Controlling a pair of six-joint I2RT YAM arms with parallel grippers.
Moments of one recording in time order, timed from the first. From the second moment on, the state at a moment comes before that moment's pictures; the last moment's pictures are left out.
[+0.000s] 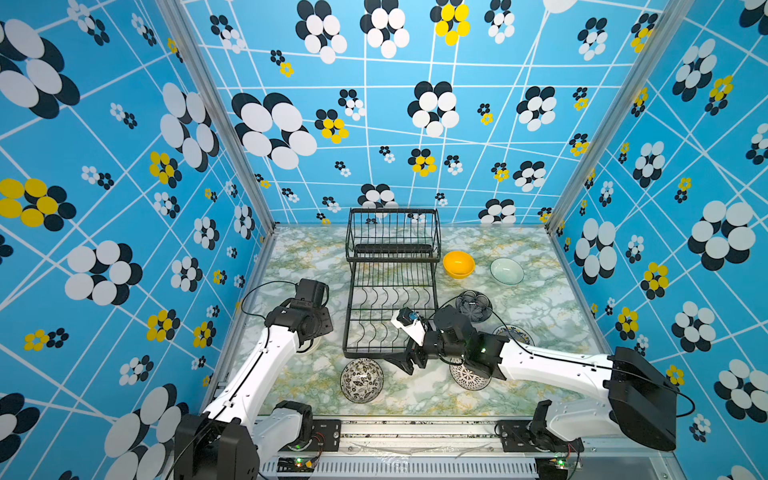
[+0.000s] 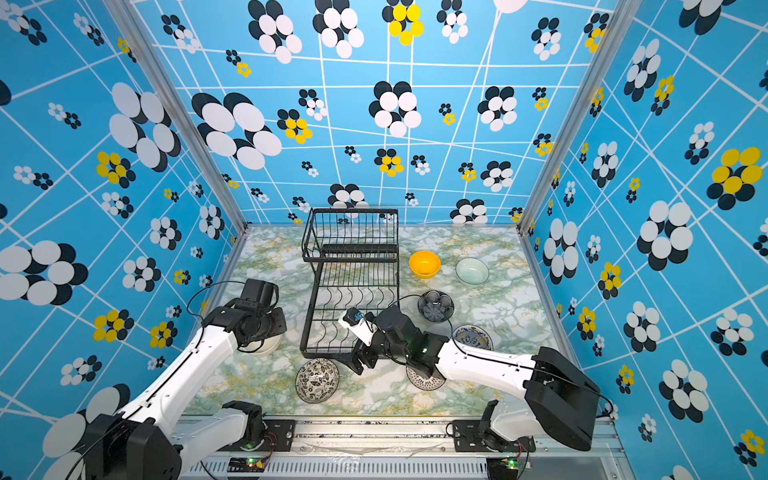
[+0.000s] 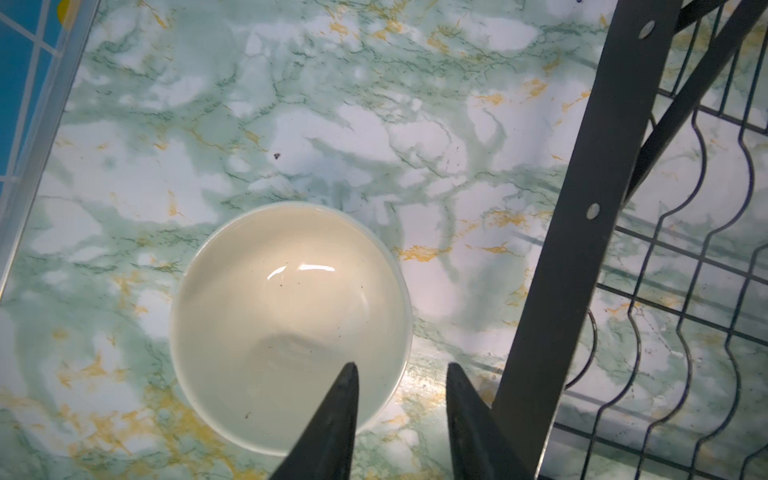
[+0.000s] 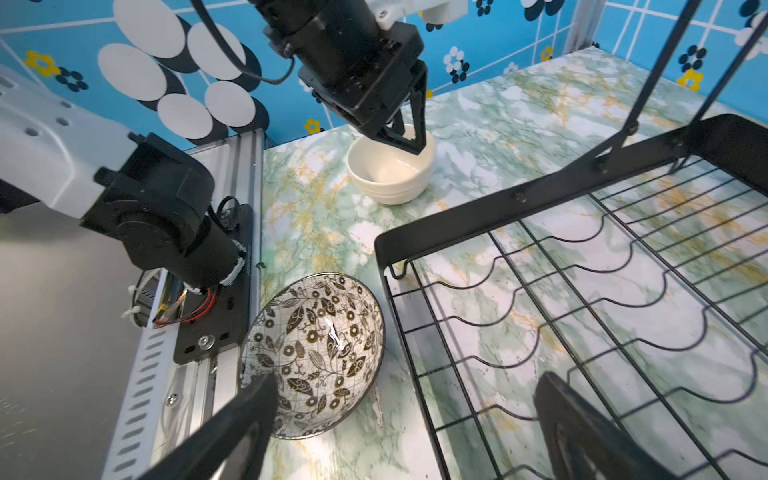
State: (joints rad) left arm -0.18 1.11 0.80 -0.82 -0.15 -0.48; right arm 1.02 1.39 0.73 0.22 -0.25 -0.02
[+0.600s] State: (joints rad) left arm -0.18 1.24 0.79 -0.77 -0.15 -0.48; right arm 1.11 1.51 0.73 0.29 -0.19 -0.05
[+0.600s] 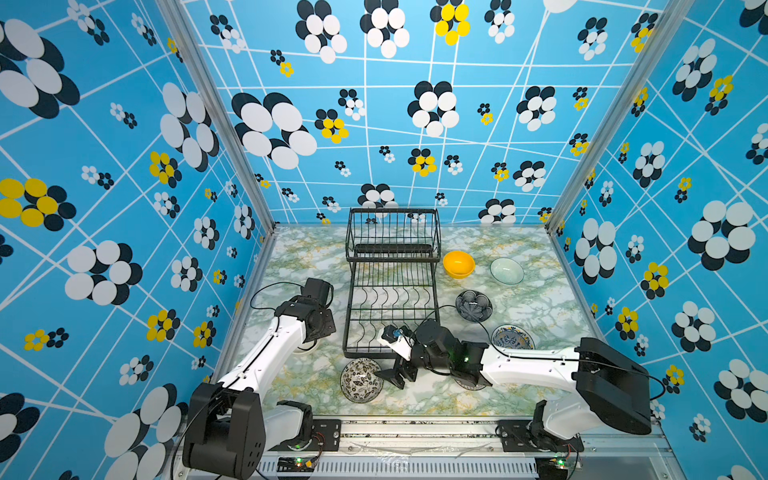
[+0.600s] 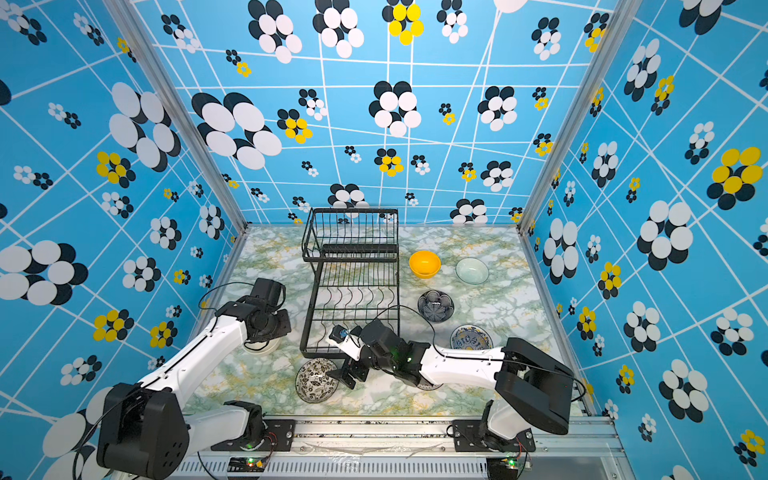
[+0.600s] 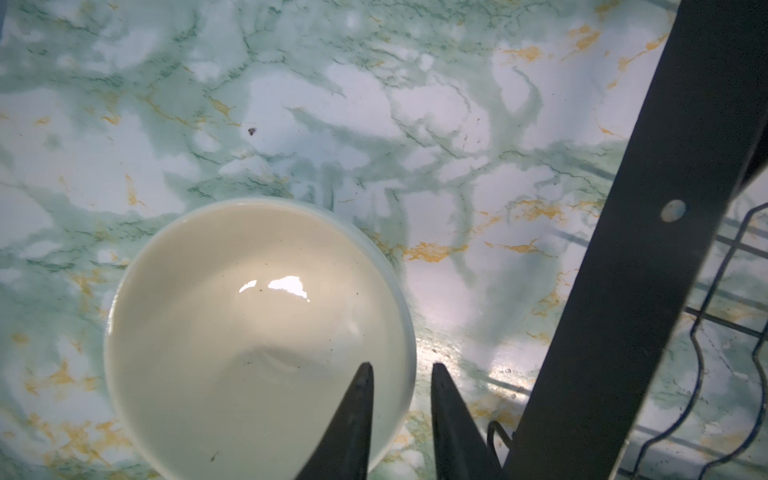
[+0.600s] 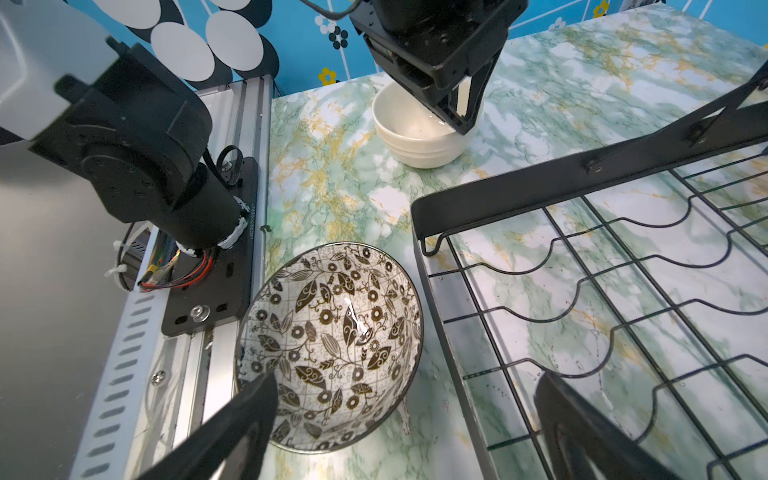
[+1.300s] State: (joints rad) left arm -0.16 1.37 0.79 -0.72 -0.15 -0.45; right arm 1.11 1.60 0.73 0.34 -0.14 -0.07
